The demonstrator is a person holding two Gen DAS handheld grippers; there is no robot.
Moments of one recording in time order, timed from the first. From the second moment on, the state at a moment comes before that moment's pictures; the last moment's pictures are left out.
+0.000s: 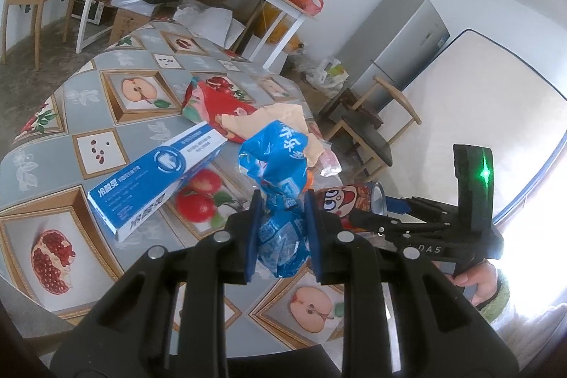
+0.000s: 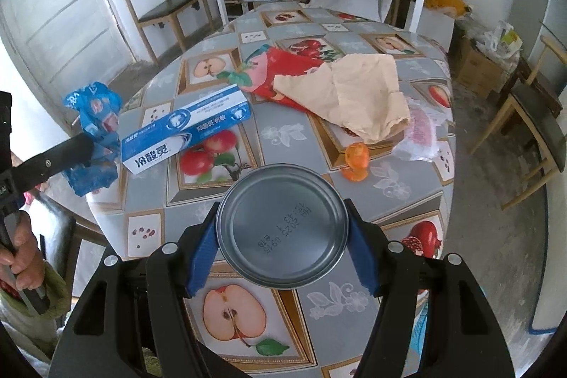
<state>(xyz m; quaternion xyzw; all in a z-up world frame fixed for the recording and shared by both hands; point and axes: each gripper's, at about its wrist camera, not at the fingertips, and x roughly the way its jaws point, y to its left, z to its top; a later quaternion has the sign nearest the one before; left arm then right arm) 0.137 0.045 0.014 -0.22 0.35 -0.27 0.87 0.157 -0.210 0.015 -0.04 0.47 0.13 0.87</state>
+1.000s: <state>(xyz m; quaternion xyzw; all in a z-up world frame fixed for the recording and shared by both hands) 0.130 -0.064 0.055 -0.16 0.36 -0.38 0.84 0.063 -0.337 0.060 0.06 0.39 0.02 0.92</state>
